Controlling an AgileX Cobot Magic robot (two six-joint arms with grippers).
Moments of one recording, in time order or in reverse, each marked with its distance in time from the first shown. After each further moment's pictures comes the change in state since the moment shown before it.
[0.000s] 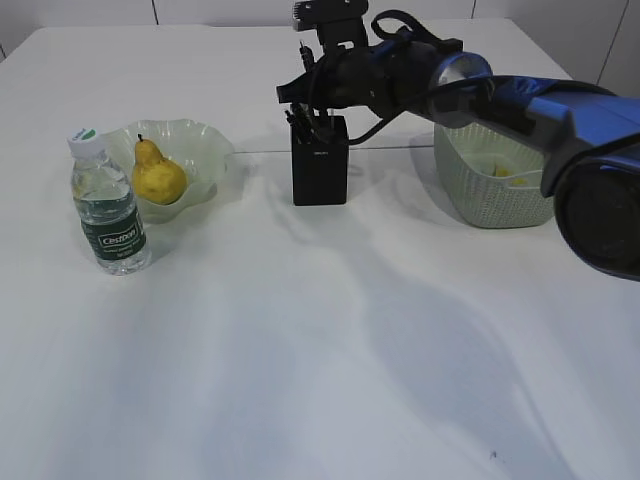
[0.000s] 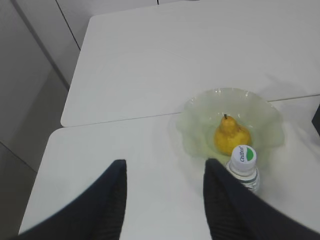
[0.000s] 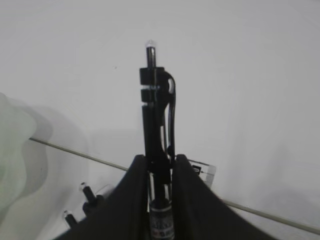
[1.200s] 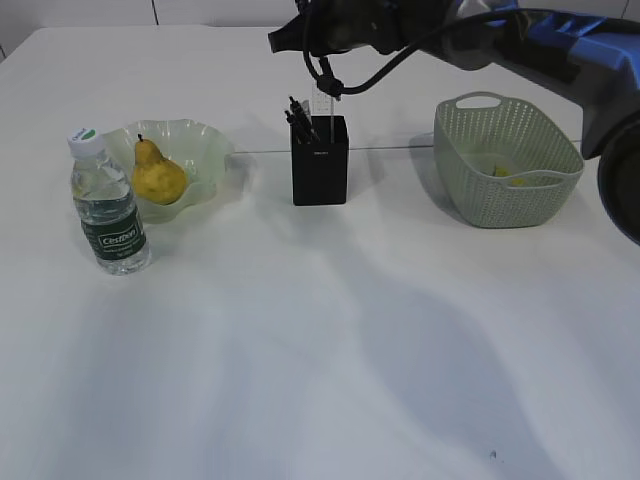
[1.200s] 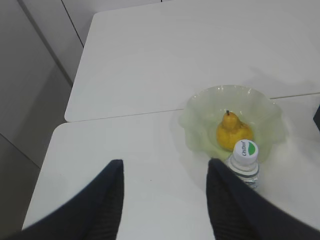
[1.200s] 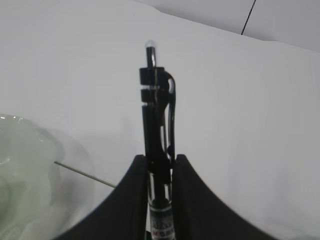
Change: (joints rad) left arm 0.000 -0.025 0.000 -0.002 0.037 0.000; right arm 0.027 -0.138 0.000 -0.045 0.114 -0.055
